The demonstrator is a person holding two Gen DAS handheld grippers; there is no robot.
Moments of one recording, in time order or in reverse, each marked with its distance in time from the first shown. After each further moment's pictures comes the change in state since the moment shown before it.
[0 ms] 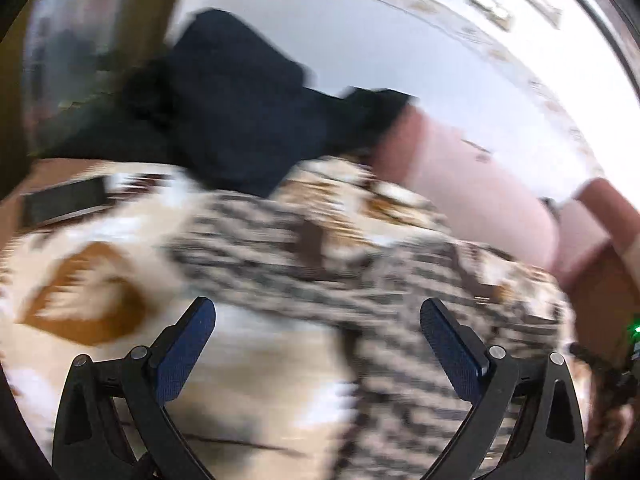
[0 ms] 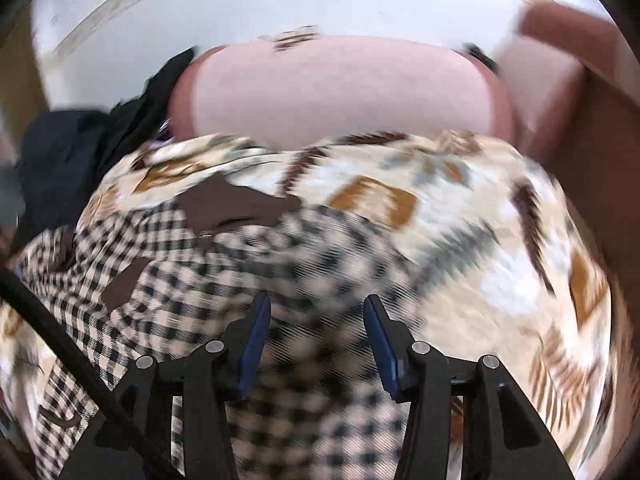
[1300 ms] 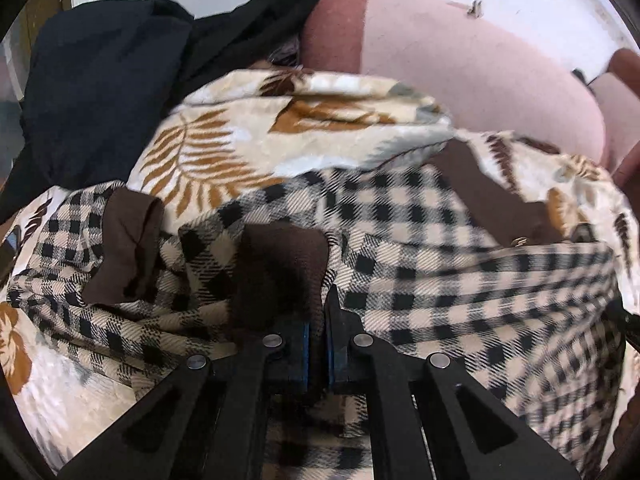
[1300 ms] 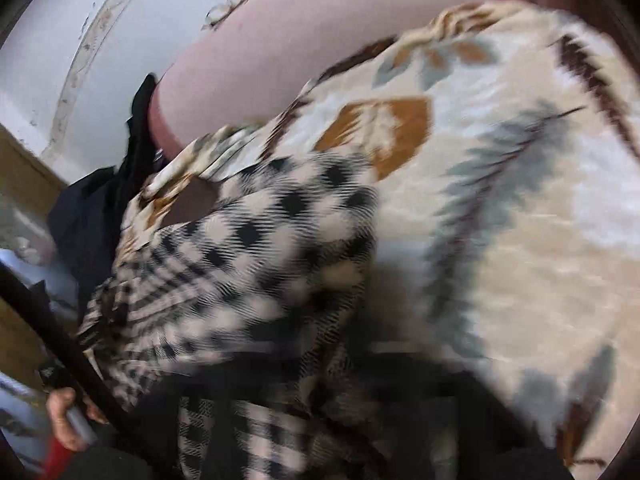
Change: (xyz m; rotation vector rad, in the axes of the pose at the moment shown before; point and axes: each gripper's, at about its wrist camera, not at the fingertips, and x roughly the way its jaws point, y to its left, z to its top) left arm 0.174 -0.131 -0.021 0.251 0.263 0.203; right arm 0.123 -0.073 0.004 0.303 0.119 0.355
